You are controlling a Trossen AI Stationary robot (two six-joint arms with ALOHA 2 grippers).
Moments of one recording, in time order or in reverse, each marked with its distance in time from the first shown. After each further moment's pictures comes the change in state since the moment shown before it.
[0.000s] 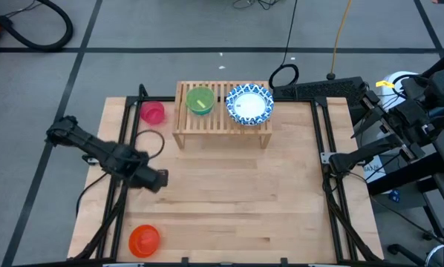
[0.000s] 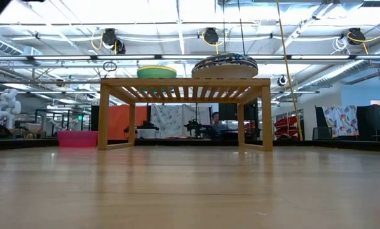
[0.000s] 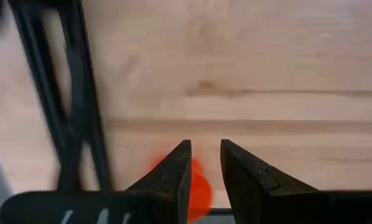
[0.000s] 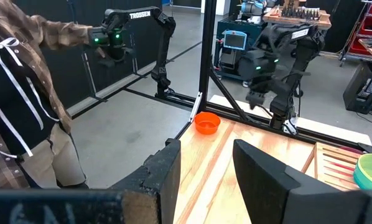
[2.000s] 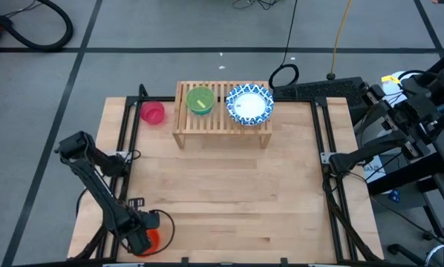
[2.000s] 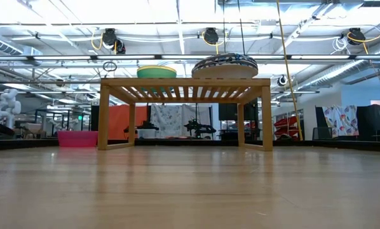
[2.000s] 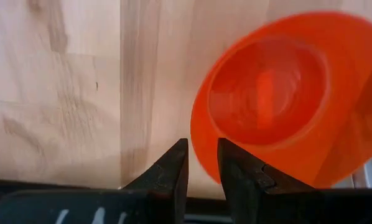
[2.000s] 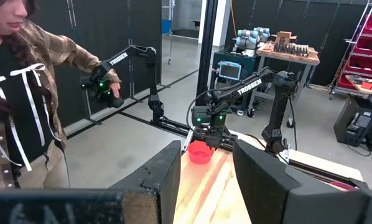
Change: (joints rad) left arm -0.507 0.309 -0.239 0.495 0.037 0.950; right arm 0.000 0.000 0.000 0.130 0.000 -0.019
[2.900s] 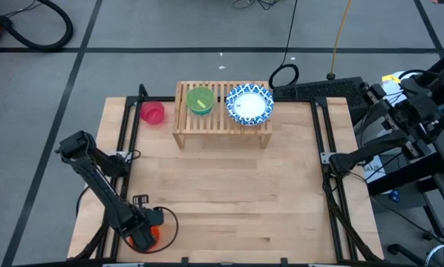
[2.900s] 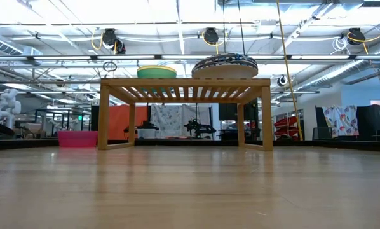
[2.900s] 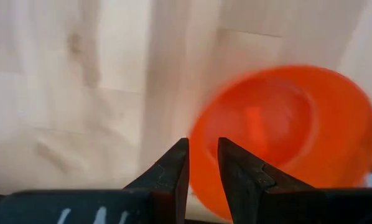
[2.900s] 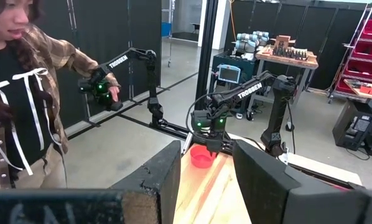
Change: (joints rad) left arm 0.046 0.000 0.013 -0.015 -0.081 0.028; right arm 0.000 0.000 0.000 0.013 0.000 -0.005
